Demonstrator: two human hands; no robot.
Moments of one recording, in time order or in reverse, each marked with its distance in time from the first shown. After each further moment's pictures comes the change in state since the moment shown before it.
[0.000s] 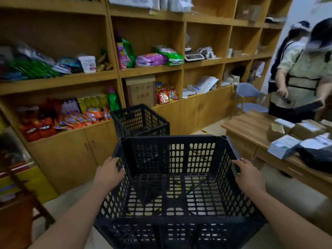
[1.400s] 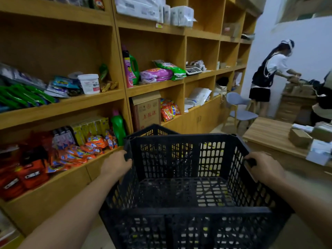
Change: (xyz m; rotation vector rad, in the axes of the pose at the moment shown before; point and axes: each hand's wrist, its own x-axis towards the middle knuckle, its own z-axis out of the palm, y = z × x) left_hand 0.348 -0.200 -0.117 -0.008 0.017 0.203; right_hand 0.096 -0.333 0.075 -0.125 0.105 0.131
